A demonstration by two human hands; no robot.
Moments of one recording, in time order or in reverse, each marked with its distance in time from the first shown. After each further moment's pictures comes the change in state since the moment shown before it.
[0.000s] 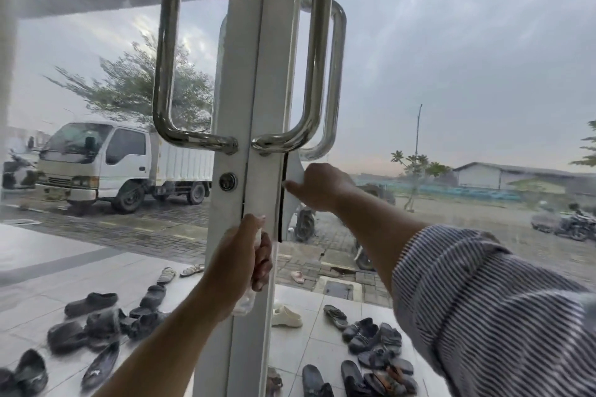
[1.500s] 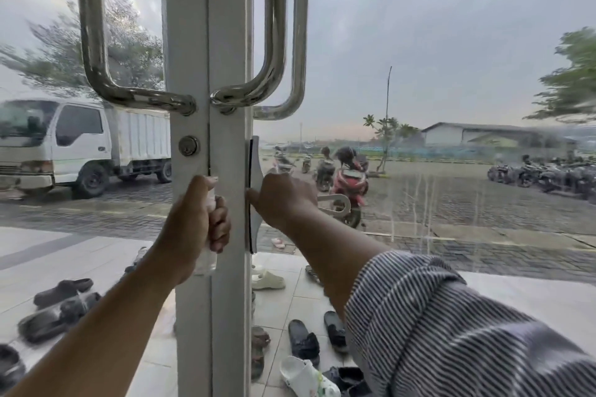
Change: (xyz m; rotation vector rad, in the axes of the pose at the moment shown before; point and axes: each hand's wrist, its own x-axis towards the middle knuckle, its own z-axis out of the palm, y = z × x) left_hand 0.022 -0.024 -0.020 -0.034 -0.002 -0.040; right_hand -0.053 -0.021 0.065 -0.009 -0.026 0.097
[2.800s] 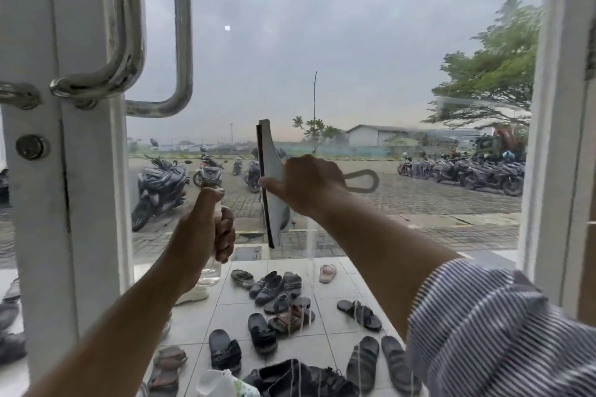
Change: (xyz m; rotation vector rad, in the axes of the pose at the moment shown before) left_hand 0.001 -0.026 0.160 -0.087 -0.208 -0.048; right_hand -0.066 0.178 -0.076 -0.354 0.191 0.088
